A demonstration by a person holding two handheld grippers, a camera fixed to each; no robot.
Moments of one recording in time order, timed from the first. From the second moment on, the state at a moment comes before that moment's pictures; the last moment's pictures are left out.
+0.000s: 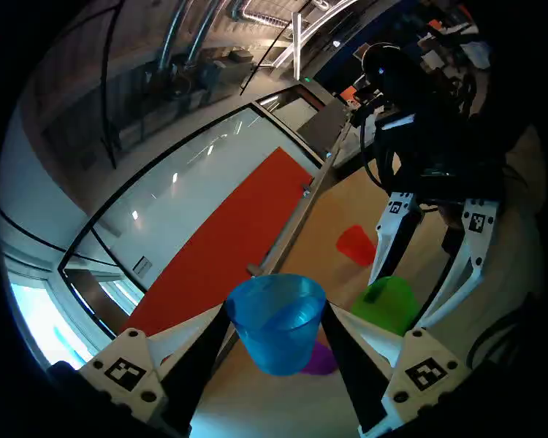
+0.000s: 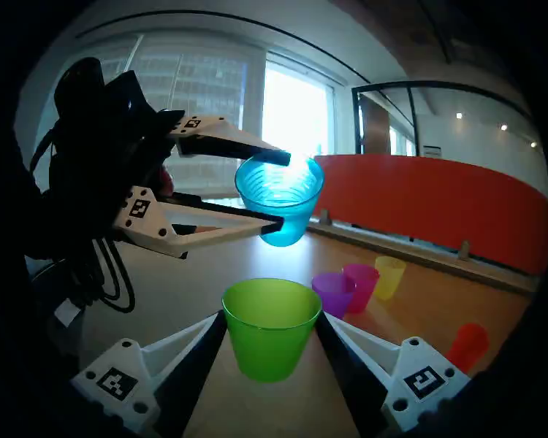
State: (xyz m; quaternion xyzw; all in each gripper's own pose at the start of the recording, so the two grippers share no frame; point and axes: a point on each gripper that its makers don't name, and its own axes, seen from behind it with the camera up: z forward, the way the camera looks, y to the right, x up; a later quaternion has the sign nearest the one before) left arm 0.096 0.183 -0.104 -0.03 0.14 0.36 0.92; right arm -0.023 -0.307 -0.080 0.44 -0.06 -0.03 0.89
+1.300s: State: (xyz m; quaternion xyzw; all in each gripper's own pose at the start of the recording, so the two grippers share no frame) left arm 0.097 0.196 -0.093 -0.03 0.14 0.44 0.89; right arm -0.028 -0.298 -0.075 0.43 -0.06 -0.03 0.90
